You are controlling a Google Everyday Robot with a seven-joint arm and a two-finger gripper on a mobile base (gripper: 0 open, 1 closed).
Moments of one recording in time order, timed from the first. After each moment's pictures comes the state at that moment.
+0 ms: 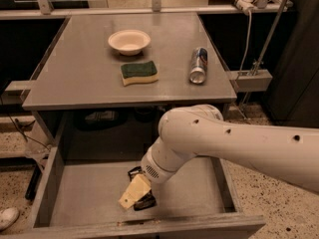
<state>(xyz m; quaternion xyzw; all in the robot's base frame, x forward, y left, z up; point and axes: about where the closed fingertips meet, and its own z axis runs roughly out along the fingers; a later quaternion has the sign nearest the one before) 0.415 0.042 0.677 -0.45 0.87 0.18 0.12</state>
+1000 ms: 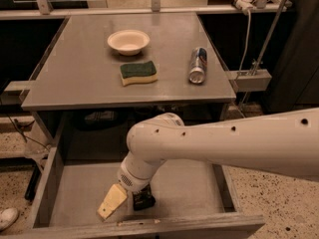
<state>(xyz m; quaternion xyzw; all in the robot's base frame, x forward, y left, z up) 0.406 0.098 0.627 -0.44 0.87 0.19 0.07</state>
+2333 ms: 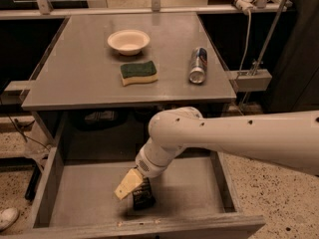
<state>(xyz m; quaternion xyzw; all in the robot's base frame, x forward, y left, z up) 0.449 0.059 0.620 -0.40 0.89 0.19 0.08</state>
